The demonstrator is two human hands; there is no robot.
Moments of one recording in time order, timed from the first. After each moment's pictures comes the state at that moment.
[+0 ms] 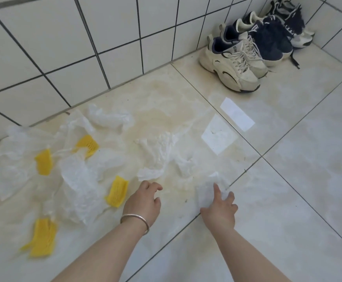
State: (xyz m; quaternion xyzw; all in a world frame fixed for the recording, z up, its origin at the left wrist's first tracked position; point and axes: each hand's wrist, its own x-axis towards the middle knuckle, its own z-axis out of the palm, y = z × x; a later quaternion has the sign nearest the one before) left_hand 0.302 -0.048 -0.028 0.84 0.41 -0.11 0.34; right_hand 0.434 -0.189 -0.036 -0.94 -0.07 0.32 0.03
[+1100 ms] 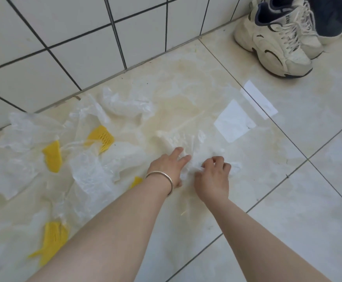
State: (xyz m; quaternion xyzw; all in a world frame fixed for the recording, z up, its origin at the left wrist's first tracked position) left_hand 0.366 0.040 -0.062 0.92 0.23 -0.26 0.19; right_hand 0.434 -0.069 -0.072 -0.94 -0.27 0.19 0.08
